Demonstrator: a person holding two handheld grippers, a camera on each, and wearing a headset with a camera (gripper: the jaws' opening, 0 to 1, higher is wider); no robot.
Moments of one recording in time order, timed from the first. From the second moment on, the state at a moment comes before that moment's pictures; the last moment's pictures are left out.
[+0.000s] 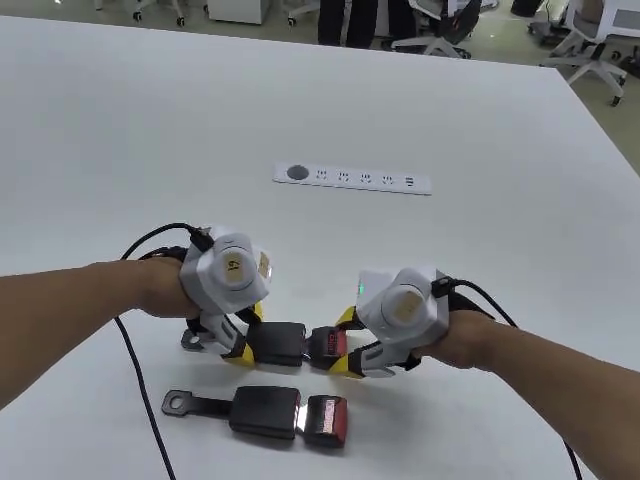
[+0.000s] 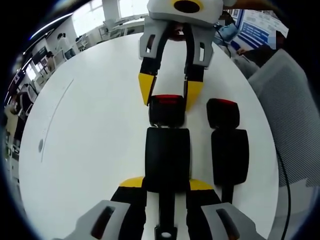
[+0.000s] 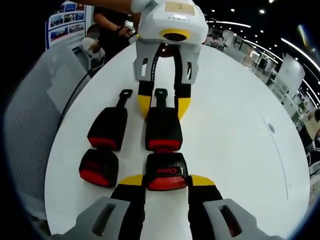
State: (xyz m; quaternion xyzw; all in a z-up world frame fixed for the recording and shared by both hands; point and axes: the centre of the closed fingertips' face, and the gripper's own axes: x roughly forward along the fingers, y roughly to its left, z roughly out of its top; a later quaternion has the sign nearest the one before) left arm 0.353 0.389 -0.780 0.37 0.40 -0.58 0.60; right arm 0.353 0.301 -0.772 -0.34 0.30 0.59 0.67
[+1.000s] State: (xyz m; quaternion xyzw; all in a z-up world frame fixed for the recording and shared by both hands) left arm 0.353 0.388 -0.780 0.37 0.40 -0.58 0.60; right arm 0.355 0.272 -0.773 -0.34 0.31 0.58 0.67
